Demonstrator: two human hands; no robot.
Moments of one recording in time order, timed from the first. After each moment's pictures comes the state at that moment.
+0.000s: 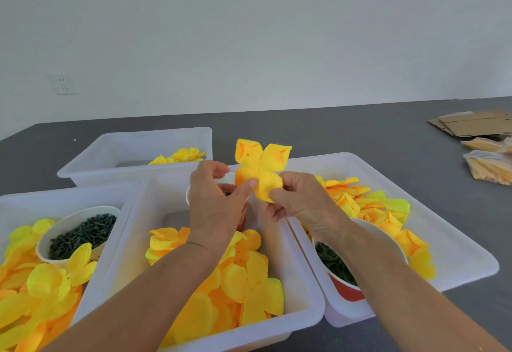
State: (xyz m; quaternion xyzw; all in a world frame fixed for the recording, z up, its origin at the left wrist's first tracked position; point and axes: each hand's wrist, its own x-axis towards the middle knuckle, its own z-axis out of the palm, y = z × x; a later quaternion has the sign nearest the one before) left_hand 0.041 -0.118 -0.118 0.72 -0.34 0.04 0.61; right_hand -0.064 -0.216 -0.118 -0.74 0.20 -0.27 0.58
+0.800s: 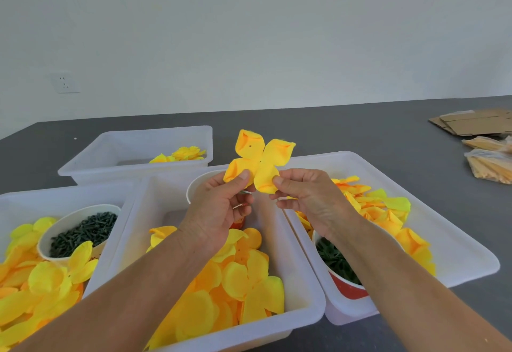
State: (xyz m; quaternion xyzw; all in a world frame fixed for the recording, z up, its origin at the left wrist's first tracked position) left_hand 0.047 -0.113 -0.114 0.50 -0.26 -0.37 0.74; right_hand -0.067 -0.222 -0.114 -0.63 0.22 -0.30 0.68
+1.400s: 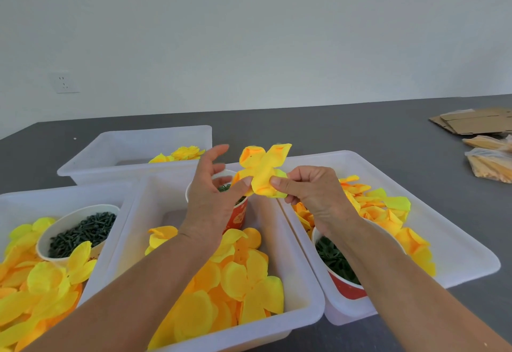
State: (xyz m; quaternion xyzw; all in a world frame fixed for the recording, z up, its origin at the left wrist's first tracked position) left_hand 0.050 -0.114 -0.120 0.64 -0.34 -0.13 0.68; right_hand -0.067 -0.225 -0.117 -0.69 0.26 -0.37 0.56
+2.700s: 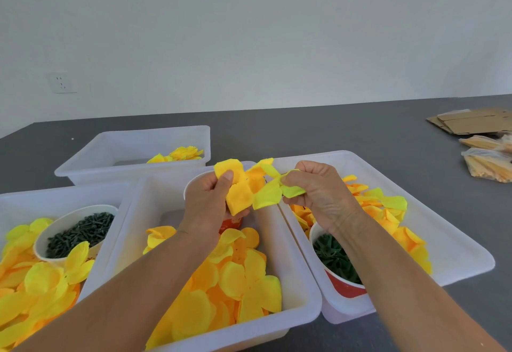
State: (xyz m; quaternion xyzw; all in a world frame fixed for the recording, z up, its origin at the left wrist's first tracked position) left_hand 0.050 -0.118 -0.123 0.63 -0.24 -0.23 0.70; right_hand -0.073 -0.231 -0.110 -0.63 0.23 -0.34 0.66
